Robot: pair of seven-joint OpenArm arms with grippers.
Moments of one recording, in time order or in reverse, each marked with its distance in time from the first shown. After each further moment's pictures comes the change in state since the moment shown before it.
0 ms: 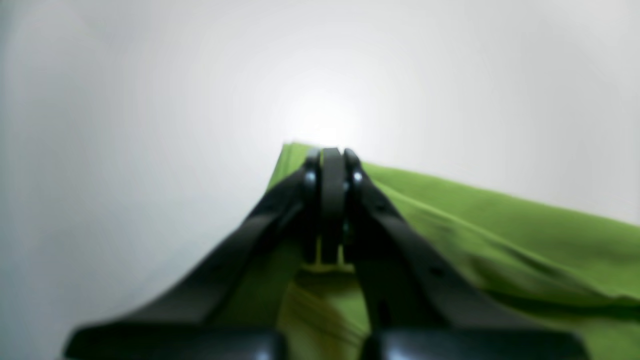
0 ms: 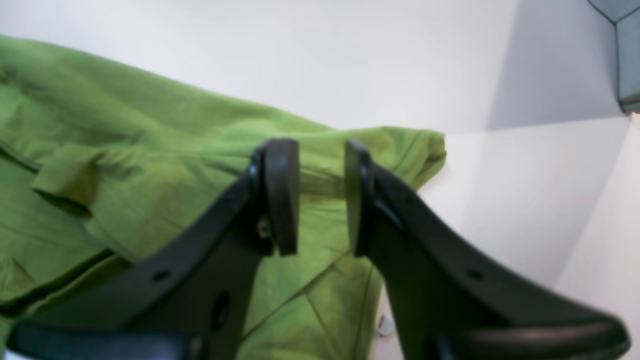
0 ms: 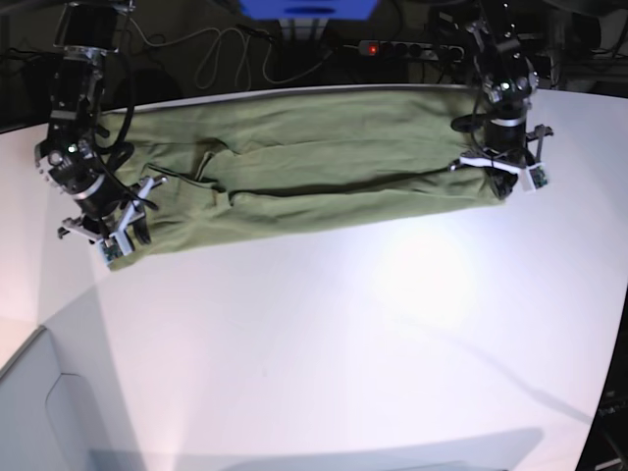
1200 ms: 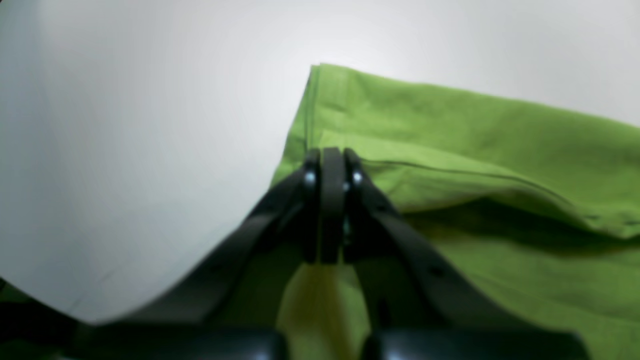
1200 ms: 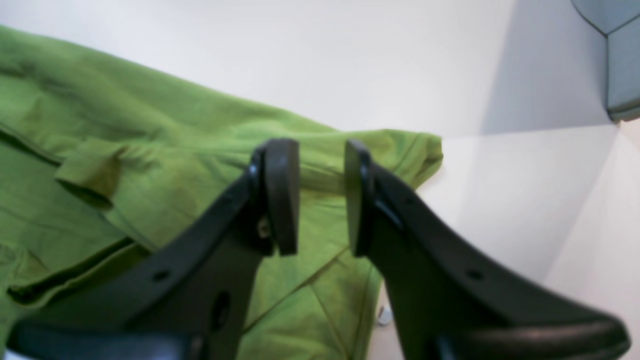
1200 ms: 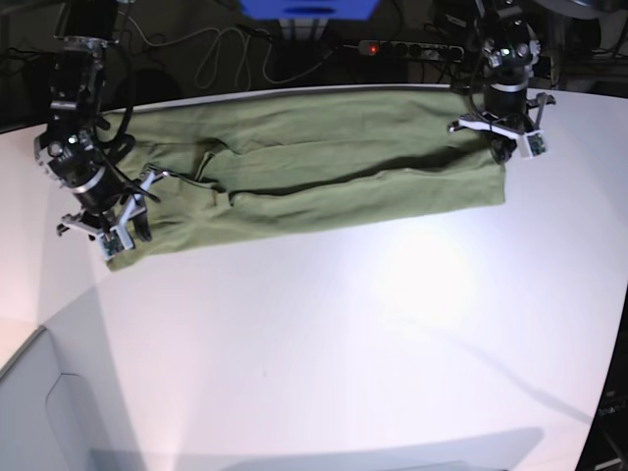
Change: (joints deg) left arm 9.5 -0.6 -0.1 3.1 0.1 -0.2 -0.2; right arm -2.4 -0.1 0.0 3.7 0.0 0.0 0.0
